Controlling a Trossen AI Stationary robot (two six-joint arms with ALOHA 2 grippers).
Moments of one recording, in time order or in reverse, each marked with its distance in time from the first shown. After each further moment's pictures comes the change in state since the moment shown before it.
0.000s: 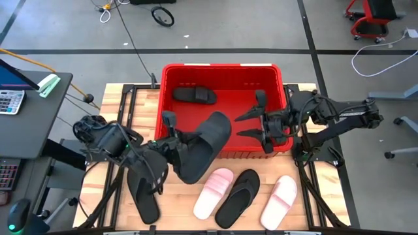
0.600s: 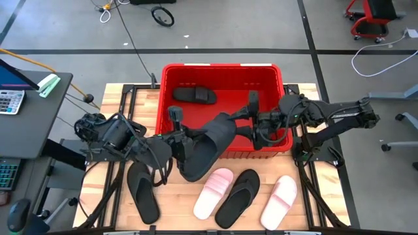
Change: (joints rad) left arm 0.067 -0.002 0.000 0.058 0.110 0.043; right arm 0.000 0.064 0.000 0.005 0.108 -0.234
